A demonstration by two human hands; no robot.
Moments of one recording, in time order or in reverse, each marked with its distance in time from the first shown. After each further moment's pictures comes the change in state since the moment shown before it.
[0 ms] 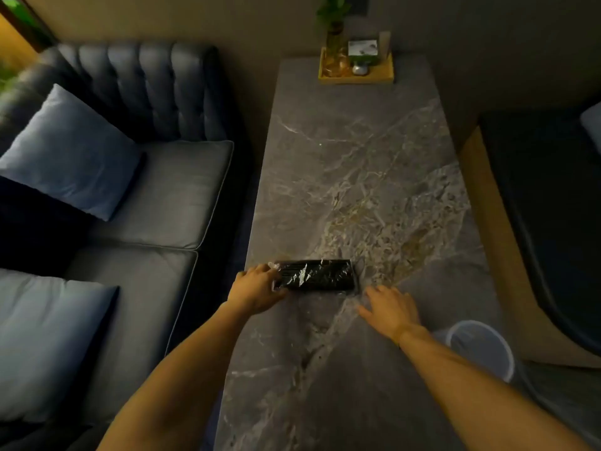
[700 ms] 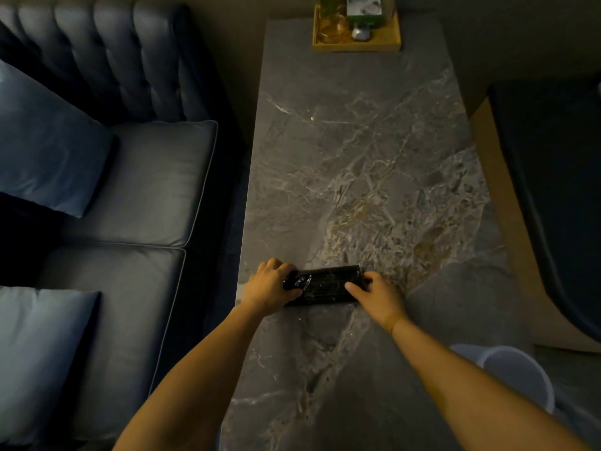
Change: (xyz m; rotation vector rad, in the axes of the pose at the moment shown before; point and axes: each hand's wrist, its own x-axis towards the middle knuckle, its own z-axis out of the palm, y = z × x) left_hand 0.074 -0.008 0.029 -0.179 -0.064 0.051; right_hand 0.083 -0.013 0.026 0.850 -0.051 0.300
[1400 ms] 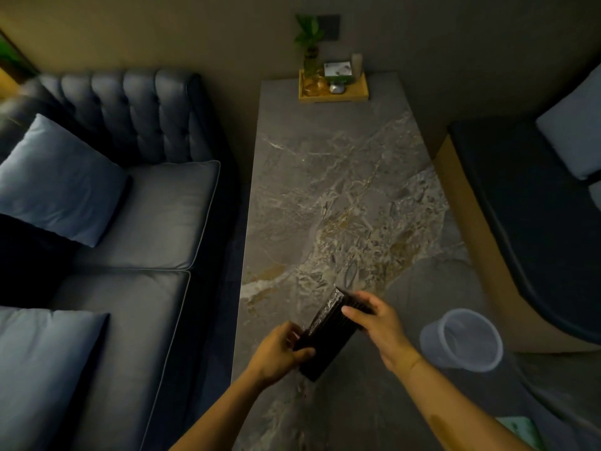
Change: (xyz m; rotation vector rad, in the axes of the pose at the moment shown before) left_hand -0.144 0.031 0.057 -0.491 -0.029 -0.046; right_hand -0.124 0.023 0.002 0.865 -0.003 -0.170
